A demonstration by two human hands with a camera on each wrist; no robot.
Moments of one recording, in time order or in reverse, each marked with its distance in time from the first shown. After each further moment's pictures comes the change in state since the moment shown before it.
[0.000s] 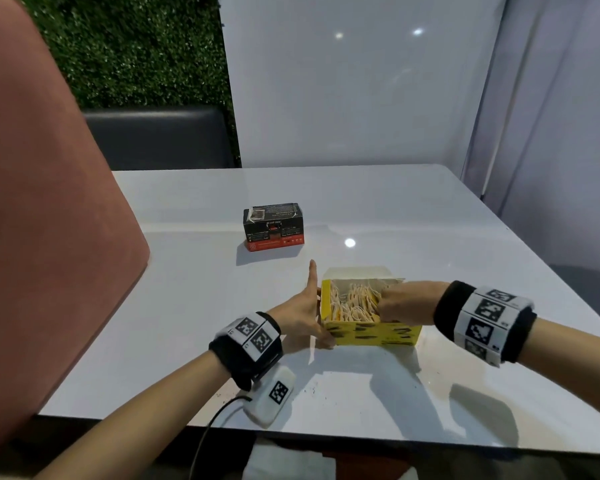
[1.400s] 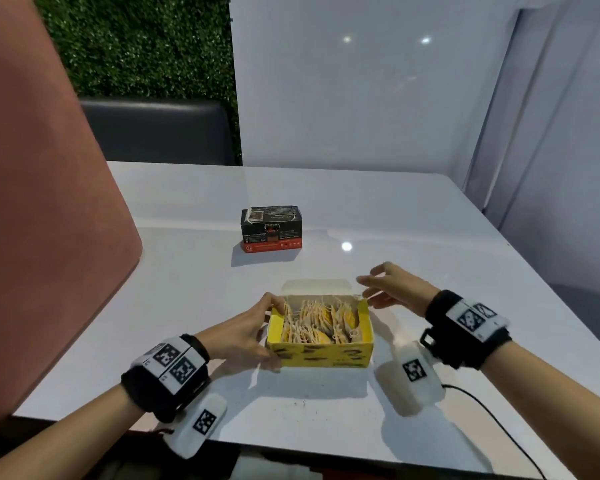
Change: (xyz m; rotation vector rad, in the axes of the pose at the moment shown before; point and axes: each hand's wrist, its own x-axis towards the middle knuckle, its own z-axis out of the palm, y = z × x) left_hand -0.040 -0.059 -0.034 0.070 0.036 0.098; right_hand 0.038 0.031 0.009 1.648 0.409 0.427
